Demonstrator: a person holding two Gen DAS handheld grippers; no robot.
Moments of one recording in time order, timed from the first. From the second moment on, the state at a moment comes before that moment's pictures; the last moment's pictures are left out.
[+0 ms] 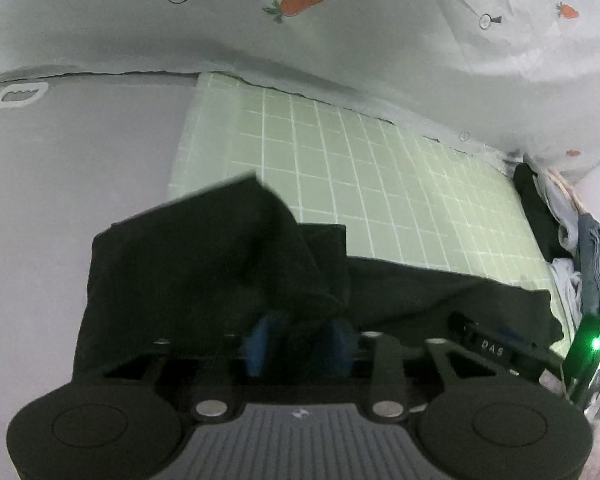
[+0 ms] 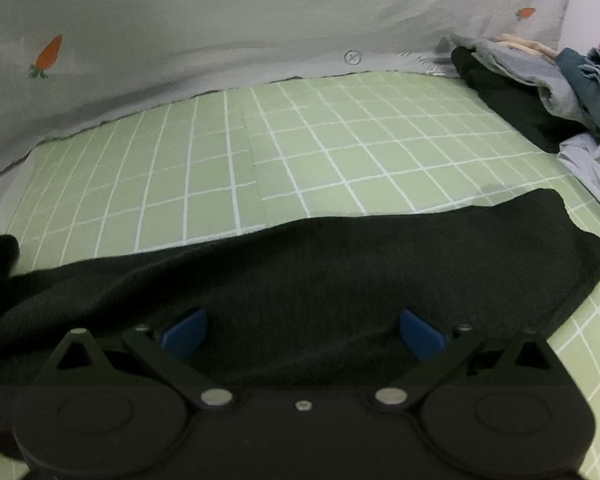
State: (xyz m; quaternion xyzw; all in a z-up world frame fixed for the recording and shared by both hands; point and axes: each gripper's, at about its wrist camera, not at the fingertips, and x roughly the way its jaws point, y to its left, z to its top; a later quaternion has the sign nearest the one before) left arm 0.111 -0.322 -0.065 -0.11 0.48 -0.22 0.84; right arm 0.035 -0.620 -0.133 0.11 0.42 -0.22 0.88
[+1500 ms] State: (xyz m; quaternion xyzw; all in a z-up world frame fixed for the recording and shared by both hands) left arm 0.106 -0.269 -0.090 -0.06 0.52 -0.06 0.85; right arm 0.035 -0.571 -0.073 0.24 0.37 -0.03 0.90
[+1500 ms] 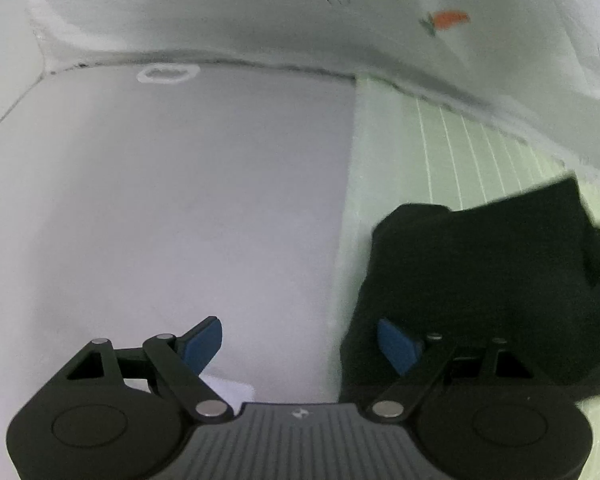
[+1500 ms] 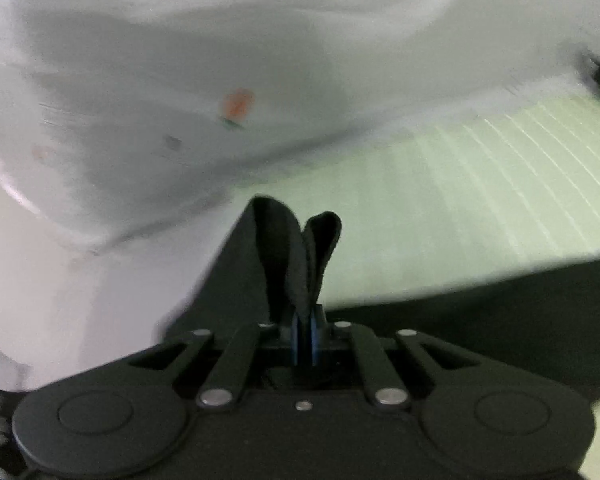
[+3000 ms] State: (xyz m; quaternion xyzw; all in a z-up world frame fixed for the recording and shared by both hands) left arm 0.100 -0.417 -0.104 0.14 0.56 -0.03 0.82; right arm -0.032 -0.804 -0.147 0.20 0.39 -0.32 0.84
